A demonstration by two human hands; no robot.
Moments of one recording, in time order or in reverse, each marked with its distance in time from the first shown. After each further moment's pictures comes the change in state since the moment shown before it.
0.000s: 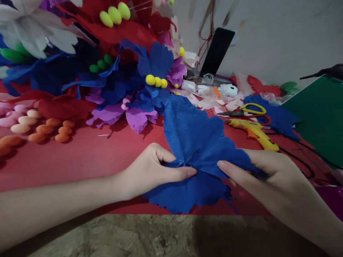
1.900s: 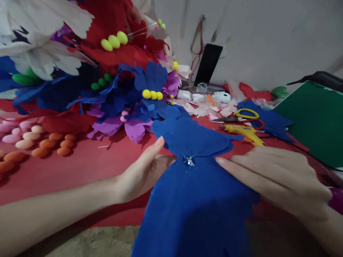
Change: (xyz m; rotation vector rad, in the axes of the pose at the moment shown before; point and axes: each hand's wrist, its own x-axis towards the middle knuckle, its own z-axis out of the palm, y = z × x) left_hand -0.001 0.008 -0.008 -0.167 -0.288 0.017; right_hand -0.009 0.039 -0.013 -0.475 0.063 -0.467
